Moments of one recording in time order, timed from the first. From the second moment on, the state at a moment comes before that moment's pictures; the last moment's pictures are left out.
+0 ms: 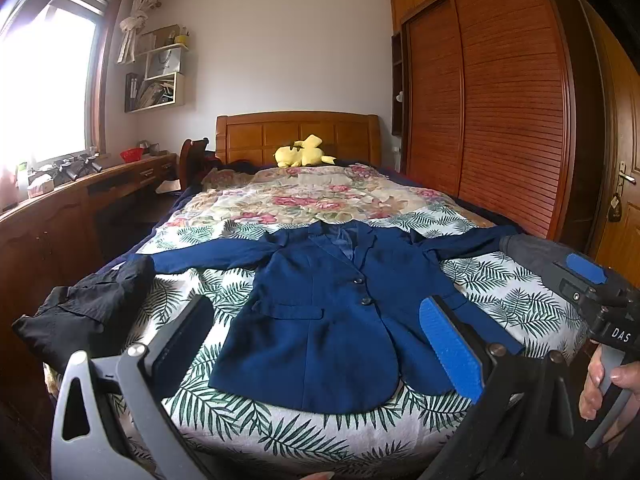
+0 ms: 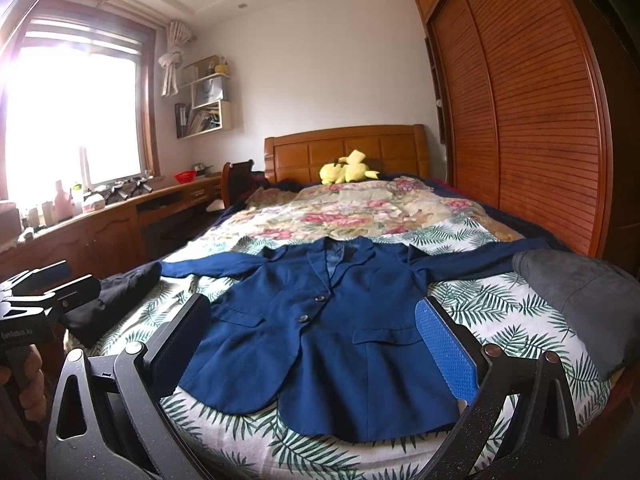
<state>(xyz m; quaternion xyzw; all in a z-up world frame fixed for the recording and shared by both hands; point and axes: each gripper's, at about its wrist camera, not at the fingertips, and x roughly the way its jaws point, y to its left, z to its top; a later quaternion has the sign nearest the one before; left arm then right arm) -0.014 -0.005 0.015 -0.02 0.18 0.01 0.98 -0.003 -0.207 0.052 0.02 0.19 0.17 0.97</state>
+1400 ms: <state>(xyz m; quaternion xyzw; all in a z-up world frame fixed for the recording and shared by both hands) -0.025 -0.009 0.025 -0.02 0.17 0.00 0.98 -0.003 -0.207 0.053 0.02 0.19 0.17 0.97</state>
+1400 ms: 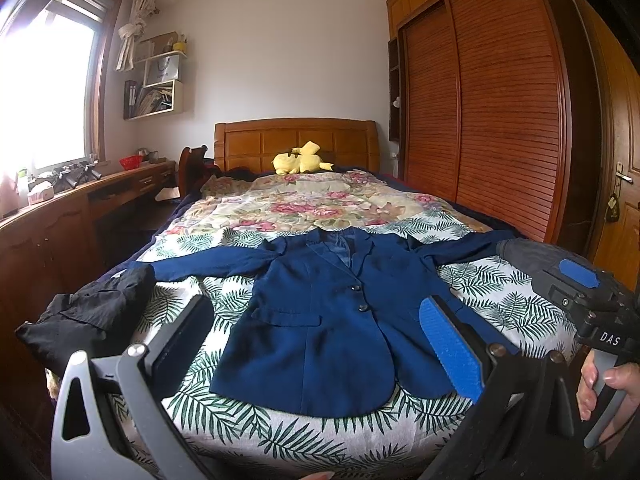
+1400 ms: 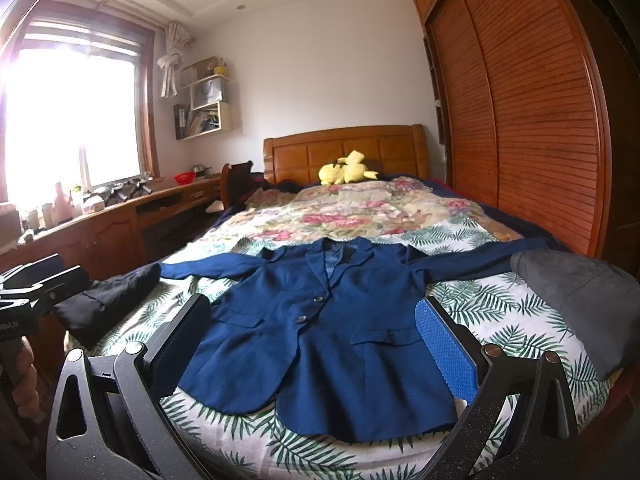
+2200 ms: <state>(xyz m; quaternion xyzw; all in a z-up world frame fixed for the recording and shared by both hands) 0.037 0.041 -0.031 -0.03 0.23 0.04 0.97 0.062 -0.172 0.019 0.00 0.22 0.21 0.95</state>
